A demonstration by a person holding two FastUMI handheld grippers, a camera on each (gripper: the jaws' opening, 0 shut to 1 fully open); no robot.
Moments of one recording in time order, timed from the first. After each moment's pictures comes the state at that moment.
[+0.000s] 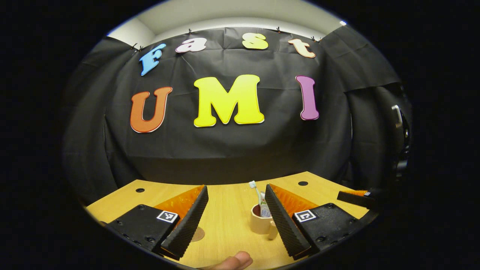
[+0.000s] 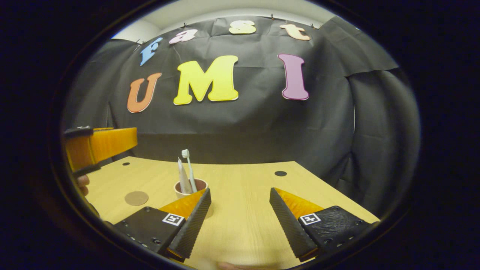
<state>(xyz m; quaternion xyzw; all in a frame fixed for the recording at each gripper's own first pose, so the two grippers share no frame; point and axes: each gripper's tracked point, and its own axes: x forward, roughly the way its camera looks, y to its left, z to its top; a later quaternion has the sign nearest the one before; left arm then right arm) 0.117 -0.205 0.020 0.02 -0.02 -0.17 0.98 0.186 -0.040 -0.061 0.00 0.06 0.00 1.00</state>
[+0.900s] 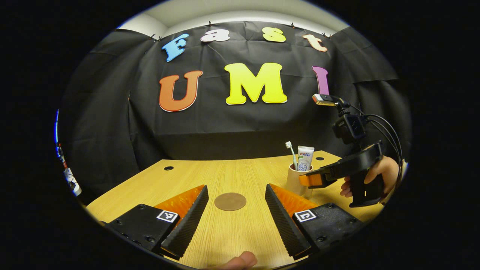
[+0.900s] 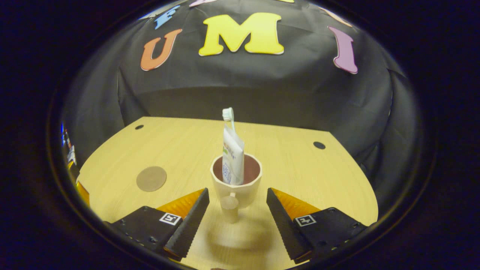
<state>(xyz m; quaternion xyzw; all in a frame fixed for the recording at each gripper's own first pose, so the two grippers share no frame) 0.070 -0.084 -0.054 0.02 0.03 -0.13 0.99 0.237 0.052 -0.130 -0.05 0.30 0.06 0.95</state>
